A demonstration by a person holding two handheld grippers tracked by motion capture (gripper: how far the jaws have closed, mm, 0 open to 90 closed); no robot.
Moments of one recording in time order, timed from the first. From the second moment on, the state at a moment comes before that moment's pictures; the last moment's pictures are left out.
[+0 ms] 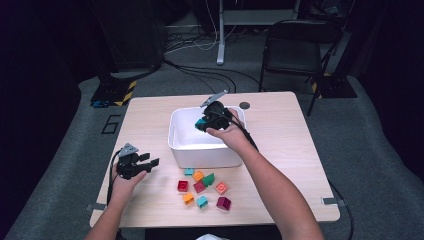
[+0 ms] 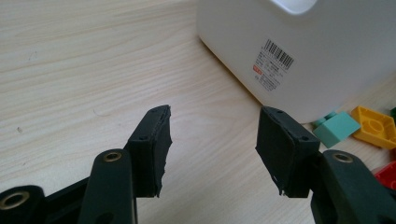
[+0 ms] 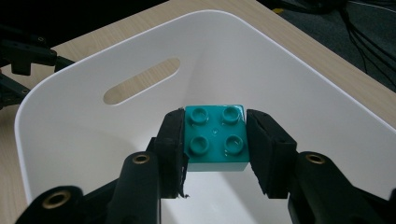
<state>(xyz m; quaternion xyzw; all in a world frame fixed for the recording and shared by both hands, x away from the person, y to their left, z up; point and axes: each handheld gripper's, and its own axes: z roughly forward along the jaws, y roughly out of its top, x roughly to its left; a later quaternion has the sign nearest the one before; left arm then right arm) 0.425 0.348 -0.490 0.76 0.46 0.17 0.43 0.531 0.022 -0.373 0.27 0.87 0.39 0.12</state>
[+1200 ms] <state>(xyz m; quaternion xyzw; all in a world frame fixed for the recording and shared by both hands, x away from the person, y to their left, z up) 0.414 0.352 -0.489 0.76 0.46 0.19 0.42 0.515 0.018 -0.355 0.26 0.87 0.41 0.11</state>
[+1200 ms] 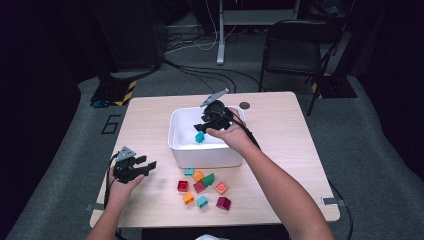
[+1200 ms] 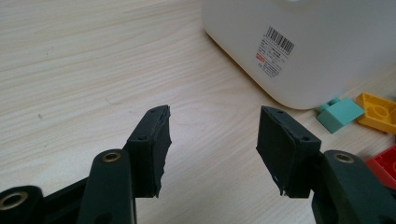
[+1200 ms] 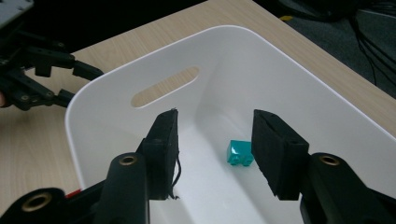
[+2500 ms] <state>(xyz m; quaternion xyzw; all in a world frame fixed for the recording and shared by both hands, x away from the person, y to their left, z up) 0.421 0.349 -0.490 0.76 0.46 0.18 0.42 0.415 -0.021 -0.408 0.20 0.88 0.42 0.10</state>
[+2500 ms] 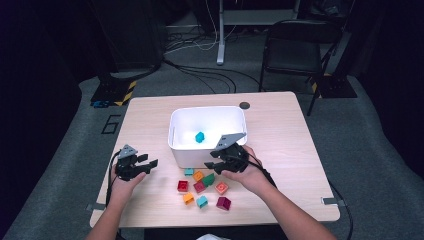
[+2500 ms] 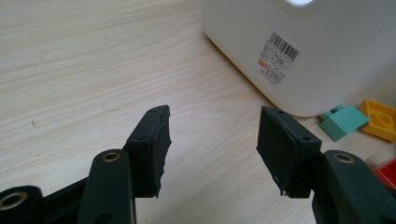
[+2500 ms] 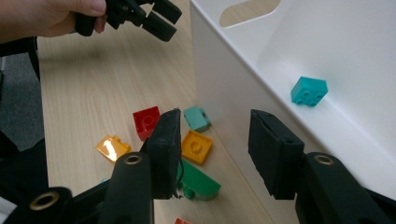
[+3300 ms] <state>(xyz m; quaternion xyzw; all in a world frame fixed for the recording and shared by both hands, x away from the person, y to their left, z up) 0.421 0.348 -0.491 0.76 0.46 0.18 0.42 0.389 -0.037 -0.483 0.25 0.88 0.40 0.07</state>
